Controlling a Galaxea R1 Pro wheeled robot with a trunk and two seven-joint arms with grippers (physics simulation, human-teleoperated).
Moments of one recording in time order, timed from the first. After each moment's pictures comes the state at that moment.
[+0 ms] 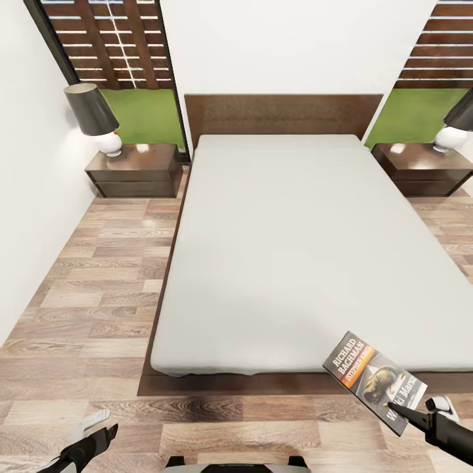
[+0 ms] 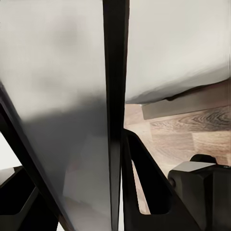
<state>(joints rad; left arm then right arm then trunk) -0.55 0.25 0.07 -0.02 0.38 -0.18 -0.16 -0.32 -0.69 0.28 -0.53 -0.98 0.43 1.42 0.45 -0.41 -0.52</state>
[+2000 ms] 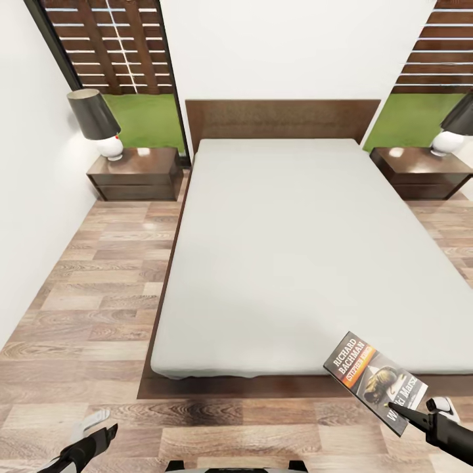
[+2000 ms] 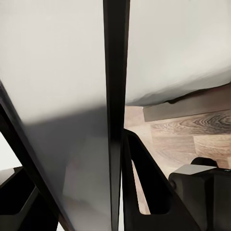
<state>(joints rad) -0.55 0.25 0.07 -0.02 0.39 -0.18 -0.16 -0.32 -0.69 0.28 -0.53 -0.98 0.43 1.42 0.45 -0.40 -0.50</state>
